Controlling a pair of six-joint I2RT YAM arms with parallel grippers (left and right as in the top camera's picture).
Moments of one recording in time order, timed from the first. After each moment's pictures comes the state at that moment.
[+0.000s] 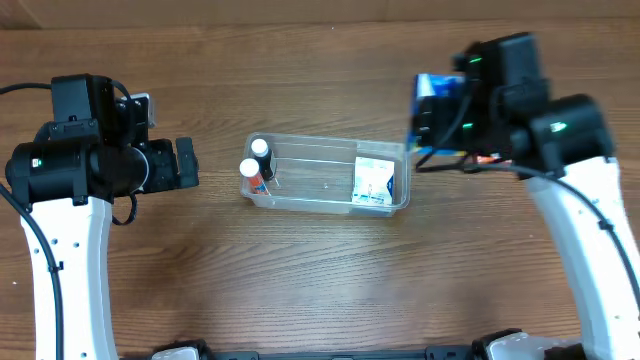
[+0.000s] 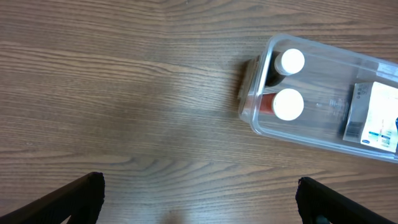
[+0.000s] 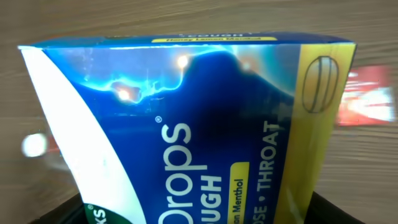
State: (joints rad) left arm 0.13 1.37 1.55 -1.35 0.12 -0.05; right arm 0.31 1.50 1.72 -1.23 -0.06 0.37
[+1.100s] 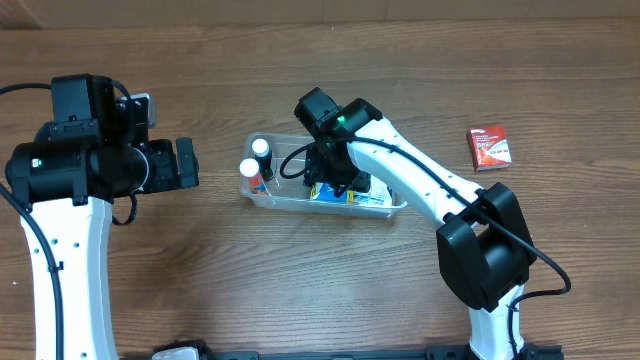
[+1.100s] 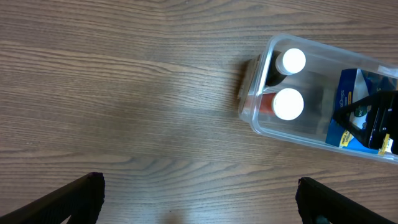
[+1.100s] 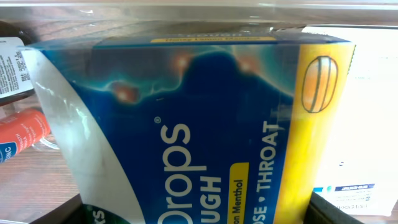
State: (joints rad) left arm 0.13 1.37 1.55 -1.35 0.12 -0.05; right arm 0.65 2.08 1.72 -1.12 -0.04 0.75
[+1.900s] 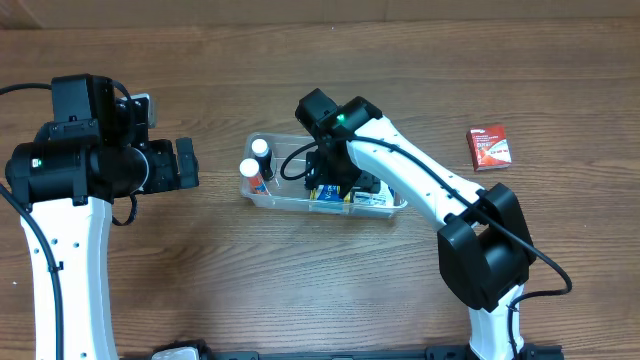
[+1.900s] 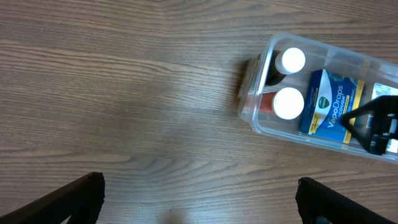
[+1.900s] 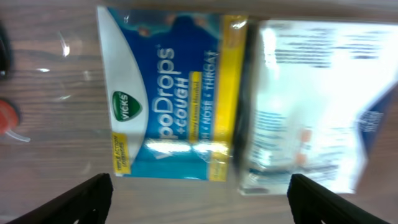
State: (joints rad) left arm 0.13 1.37 1.55 -1.35 0.12 -0.05; right arm 0.65 2.07 1.76 -1.23 0.03 0.71
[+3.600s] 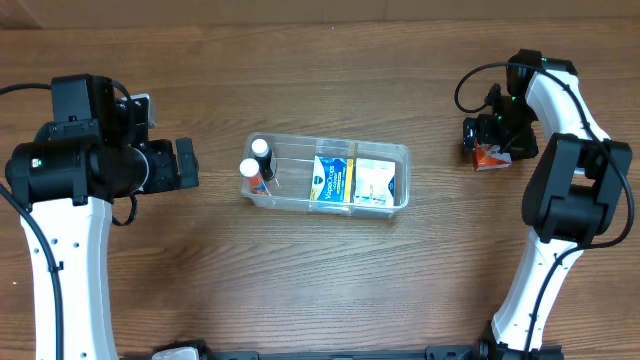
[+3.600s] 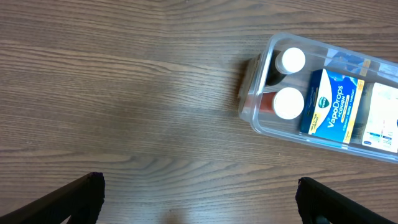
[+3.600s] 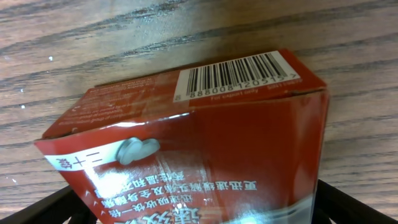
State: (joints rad) left arm 0.13 1.37 1.55 -1.35 0.12 -0.05; right arm -0.17 2.33 1.87 -1.22 -0.04 -0.06
